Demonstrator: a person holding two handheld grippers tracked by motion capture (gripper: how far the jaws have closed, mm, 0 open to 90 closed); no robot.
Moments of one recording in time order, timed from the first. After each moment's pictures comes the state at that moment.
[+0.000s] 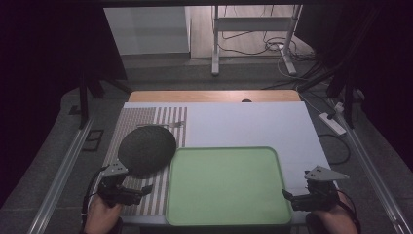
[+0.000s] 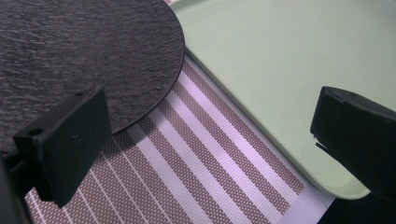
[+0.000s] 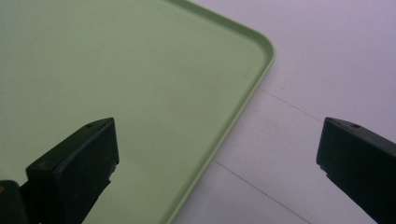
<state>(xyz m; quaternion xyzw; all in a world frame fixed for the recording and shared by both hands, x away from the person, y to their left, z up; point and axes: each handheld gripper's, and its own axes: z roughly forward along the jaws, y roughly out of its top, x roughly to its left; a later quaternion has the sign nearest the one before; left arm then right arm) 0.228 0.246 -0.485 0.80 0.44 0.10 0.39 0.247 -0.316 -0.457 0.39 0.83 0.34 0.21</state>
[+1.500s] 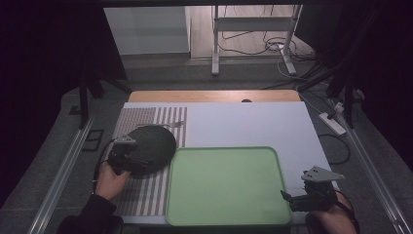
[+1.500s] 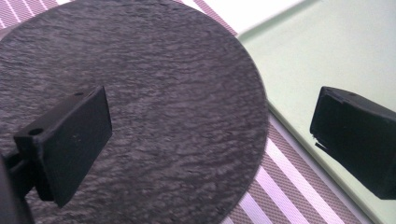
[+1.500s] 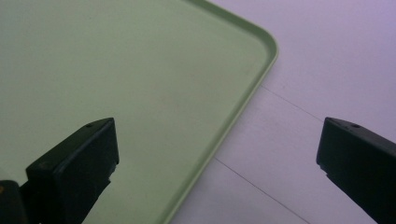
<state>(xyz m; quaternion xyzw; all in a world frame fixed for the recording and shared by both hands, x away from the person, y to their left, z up) 0.319 0.256 -0.490 0.80 0.46 0.11 0.36 0.247 -0.312 -0.459 0.38 0.84 0.32 0.22</state>
